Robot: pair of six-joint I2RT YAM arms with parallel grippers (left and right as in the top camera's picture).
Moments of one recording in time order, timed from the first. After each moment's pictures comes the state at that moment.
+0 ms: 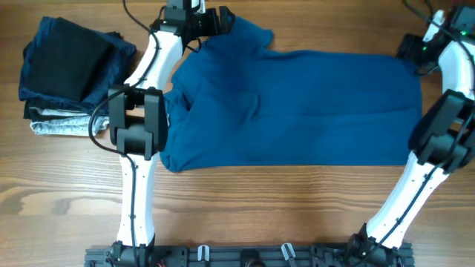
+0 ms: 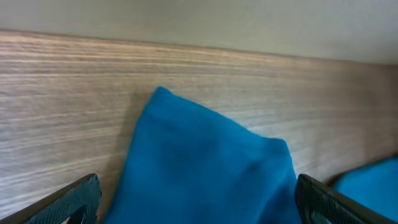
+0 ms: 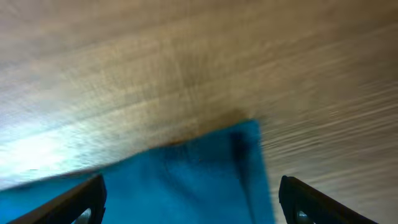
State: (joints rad) left arm -0.19 2.55 2.18 -0.35 0.43 -0.30; right arm -0.41 2.44 2.05 -0.71 -0.08 -0.08
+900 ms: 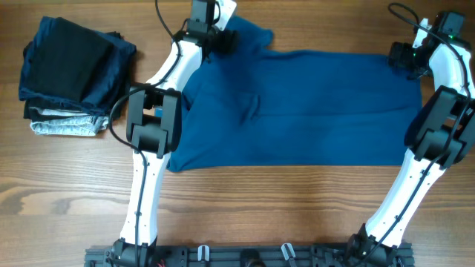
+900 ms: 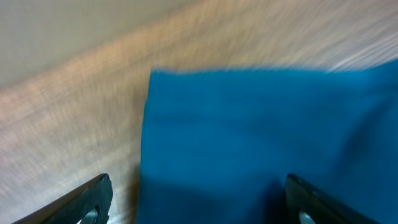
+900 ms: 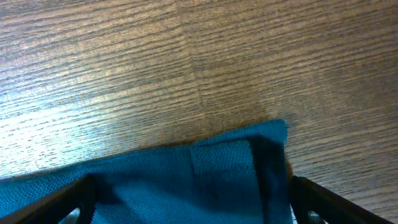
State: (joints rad) left arm -0.27 2.64 2.18 -0.28 0.16 0.22; right arm -0.40 2.48 2.05 -0.70 -0.04 -0.14
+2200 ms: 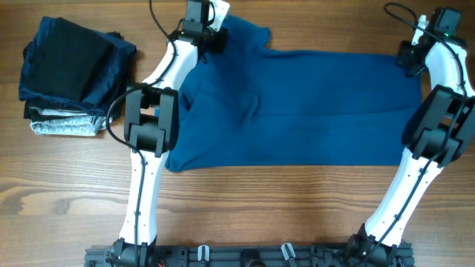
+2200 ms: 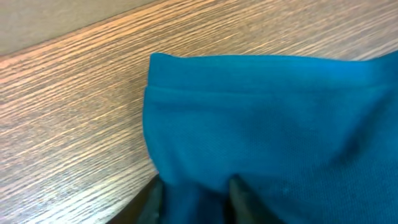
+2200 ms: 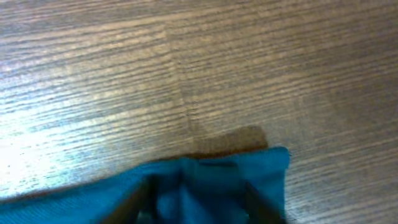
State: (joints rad) left arm -0.24 2.66 2.19 -0.32 0.19 0.16; right arm -0.38 2.51 2.08 -0.66 0.04 -0.15
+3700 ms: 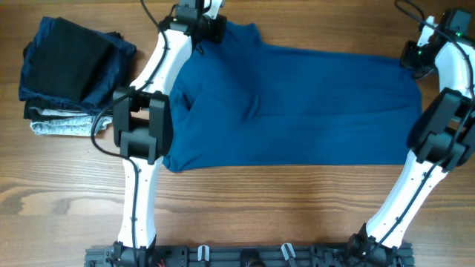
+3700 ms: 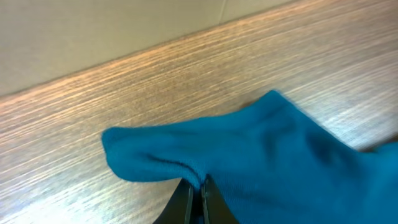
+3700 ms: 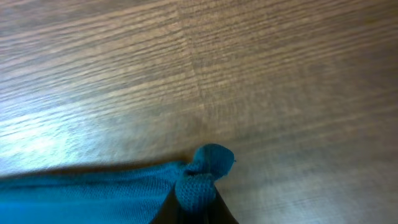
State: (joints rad) left arm -0.24 2.50 2.19 -0.48 0.20 0.10; right arm -0.41 2.44 2.07 -0.76 -0.08 -0.12
